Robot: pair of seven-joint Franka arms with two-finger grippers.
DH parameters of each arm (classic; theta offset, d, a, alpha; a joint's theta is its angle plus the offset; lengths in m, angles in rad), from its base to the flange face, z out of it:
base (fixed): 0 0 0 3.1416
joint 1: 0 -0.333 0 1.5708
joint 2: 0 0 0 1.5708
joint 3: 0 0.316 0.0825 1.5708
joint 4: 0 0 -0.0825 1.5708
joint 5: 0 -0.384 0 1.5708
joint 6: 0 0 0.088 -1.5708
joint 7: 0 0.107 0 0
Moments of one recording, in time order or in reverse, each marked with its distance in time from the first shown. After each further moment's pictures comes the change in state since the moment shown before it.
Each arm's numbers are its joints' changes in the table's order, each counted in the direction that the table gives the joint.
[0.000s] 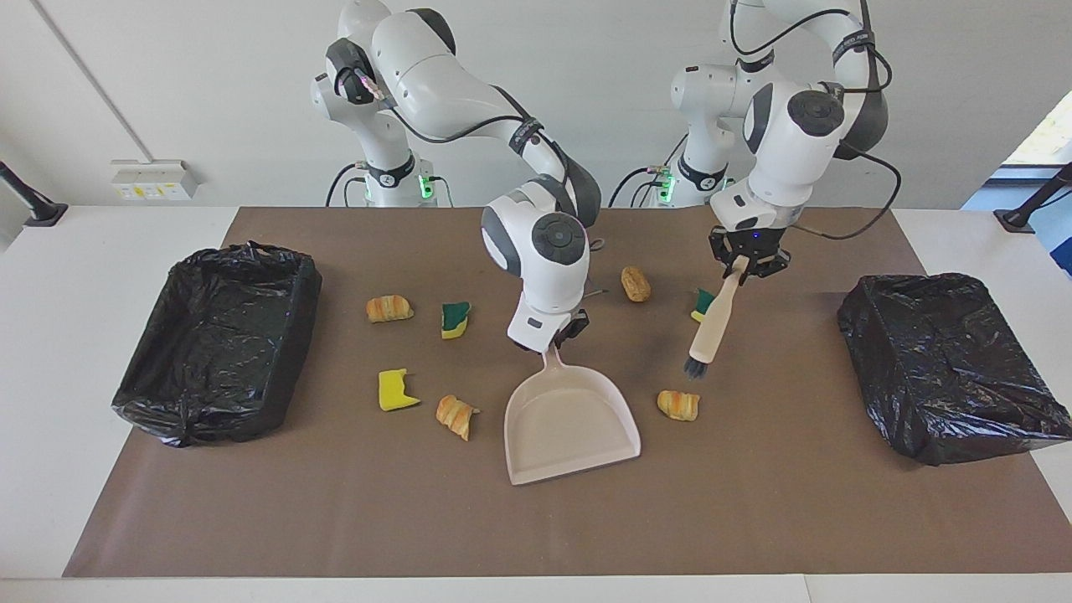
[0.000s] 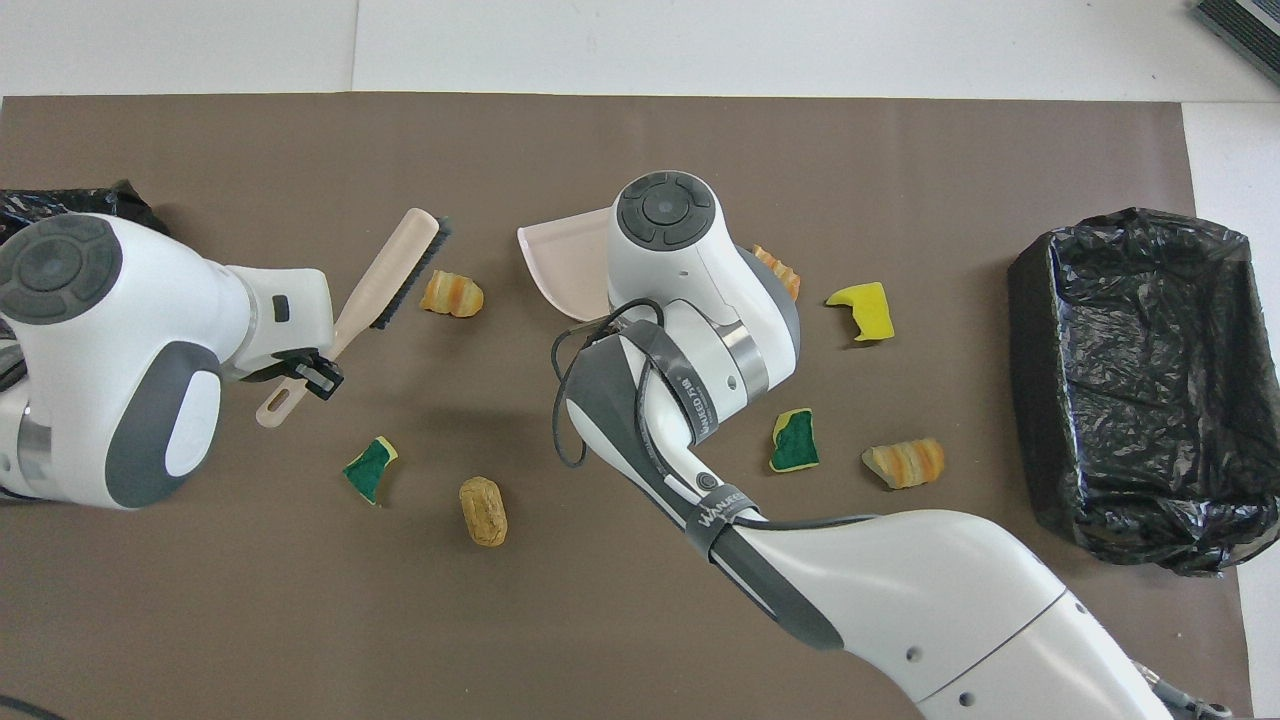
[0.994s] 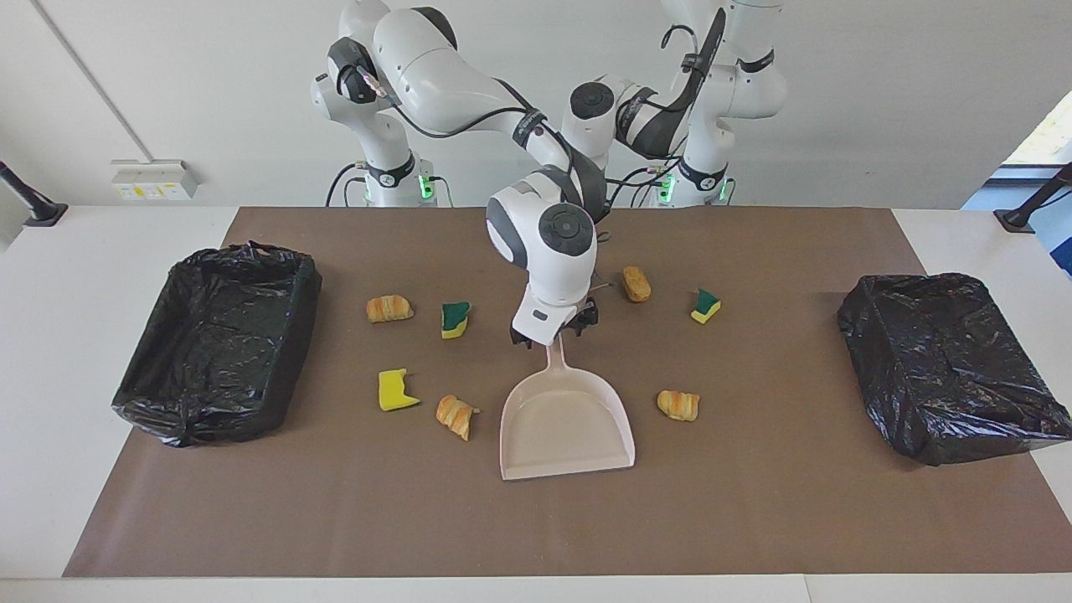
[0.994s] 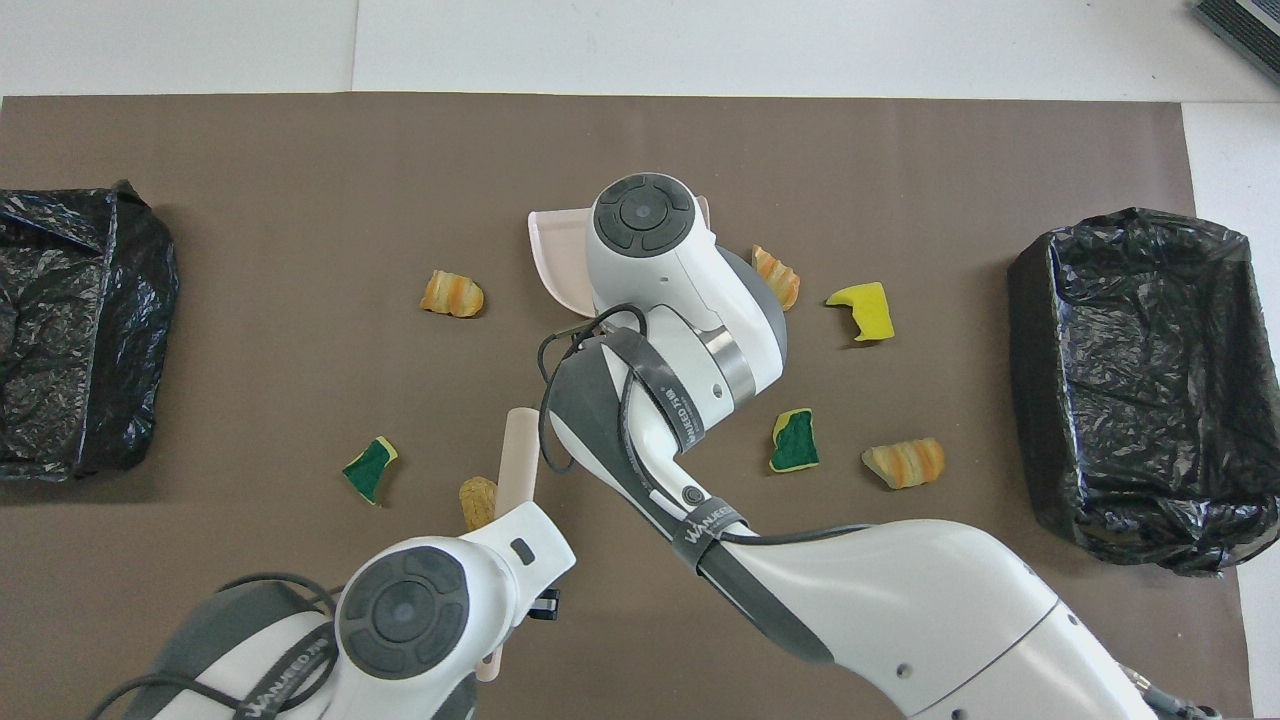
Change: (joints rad) left arm 0.022 -0.419 -0.433 -0.430 0.250 0.103 -0.824; right arm -0.027 0.003 0.001 0.029 0.034 0.023 0.019
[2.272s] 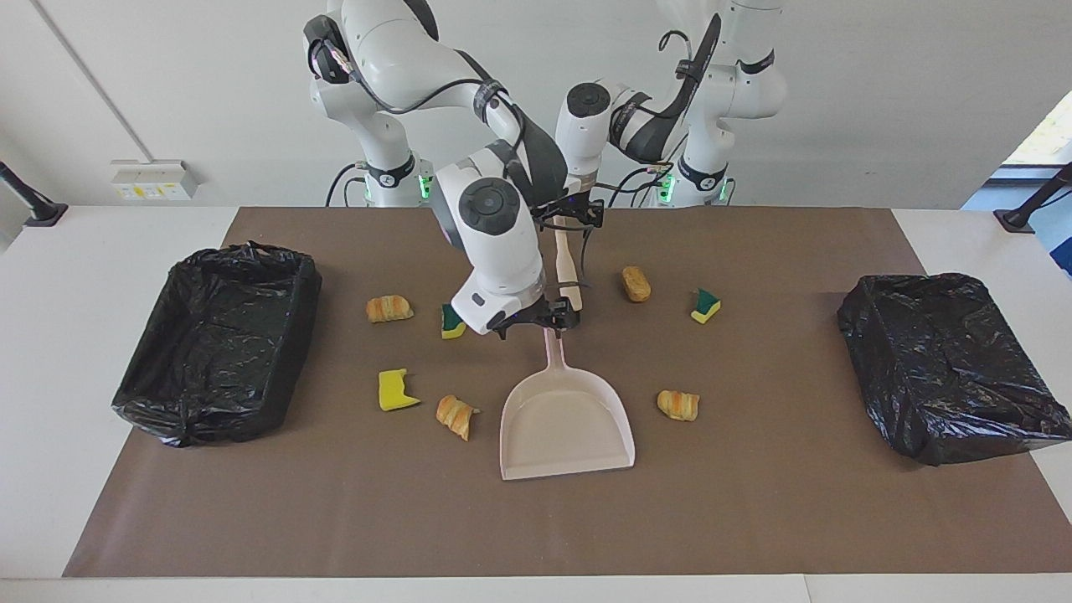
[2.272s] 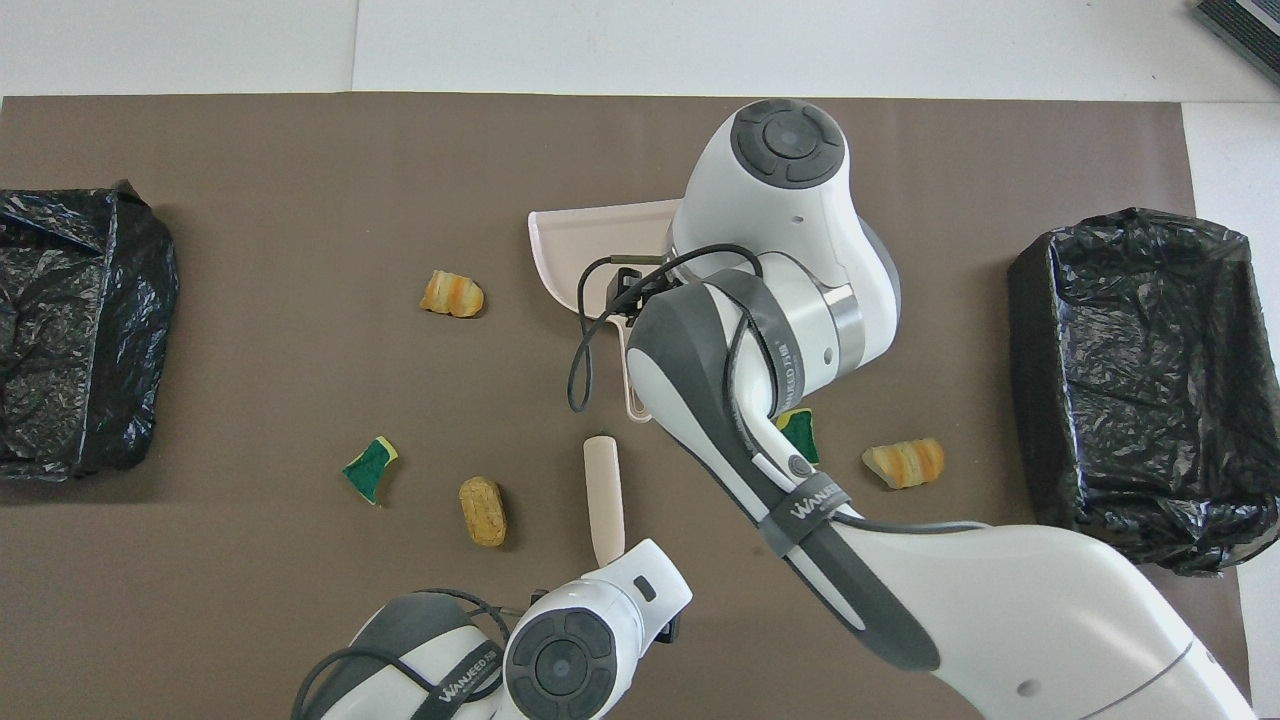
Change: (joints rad) left arm -0.001 0.213 -0.270 0.003 0.023 -0.332 -0.234; right arm 0.059 -0.077 -0.015 -0.005 -0.116 0.007 0.189
